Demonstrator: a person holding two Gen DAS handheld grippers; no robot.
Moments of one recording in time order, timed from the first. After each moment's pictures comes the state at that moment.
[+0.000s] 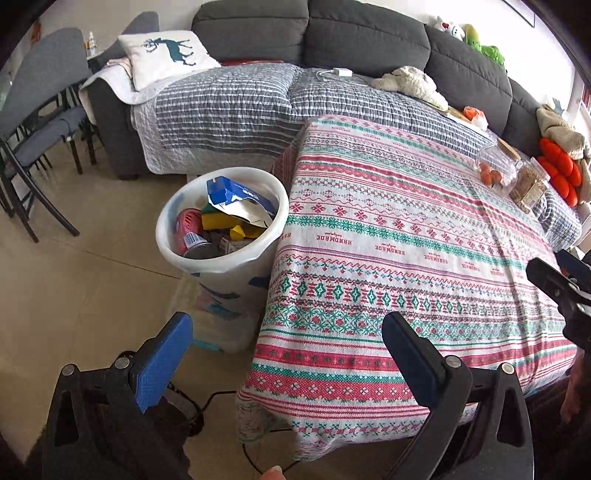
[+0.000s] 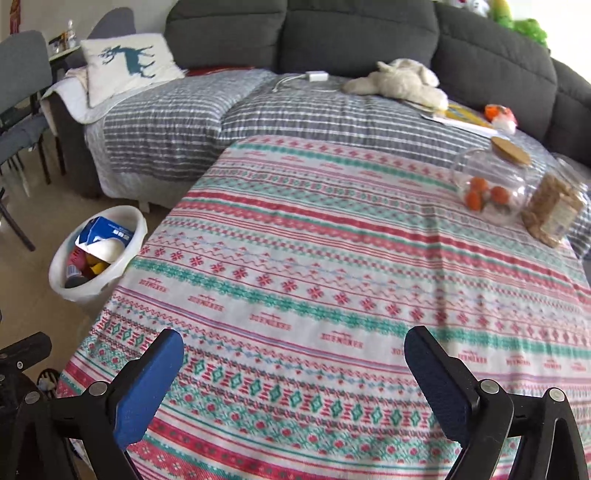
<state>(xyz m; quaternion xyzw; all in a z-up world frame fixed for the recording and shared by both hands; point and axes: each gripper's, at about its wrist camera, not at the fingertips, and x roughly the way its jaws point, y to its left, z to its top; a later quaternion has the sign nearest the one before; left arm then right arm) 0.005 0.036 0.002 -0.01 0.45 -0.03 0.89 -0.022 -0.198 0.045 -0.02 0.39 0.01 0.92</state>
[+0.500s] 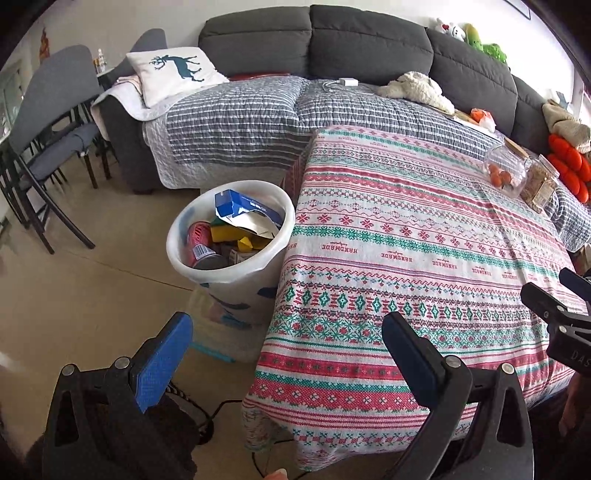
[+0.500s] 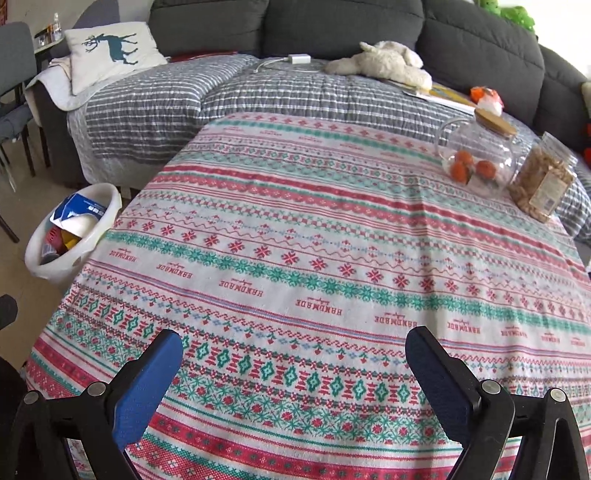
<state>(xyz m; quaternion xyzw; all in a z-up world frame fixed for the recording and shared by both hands) 0.004 0.031 0.002 0.01 0.43 -0.01 0.90 -0.022 -0.208 0.023 -0.02 0.41 -0.01 0.91</state>
